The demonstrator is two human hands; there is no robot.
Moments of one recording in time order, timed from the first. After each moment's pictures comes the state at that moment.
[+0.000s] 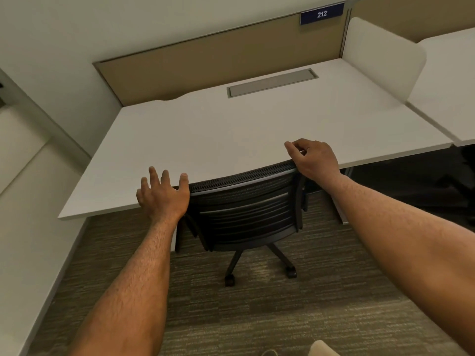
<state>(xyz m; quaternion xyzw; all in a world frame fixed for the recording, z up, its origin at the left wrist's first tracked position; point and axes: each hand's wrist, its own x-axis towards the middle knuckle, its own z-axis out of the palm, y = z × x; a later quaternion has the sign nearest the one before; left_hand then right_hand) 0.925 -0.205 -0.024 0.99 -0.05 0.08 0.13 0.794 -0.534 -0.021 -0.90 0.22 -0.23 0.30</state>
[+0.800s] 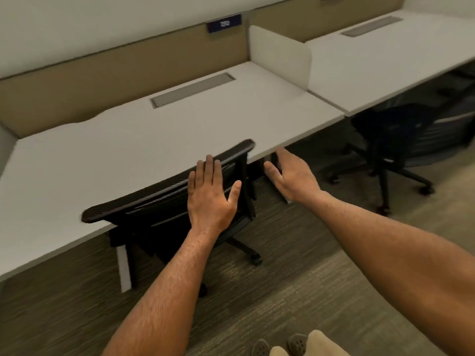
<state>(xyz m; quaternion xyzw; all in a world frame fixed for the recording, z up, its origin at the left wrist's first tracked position) 0.810 -0.319 -0.047 0.88 -0.45 0.09 0.12 0.667 -0.499 -0.046 -0.90 0.32 -0.19 0.21</state>
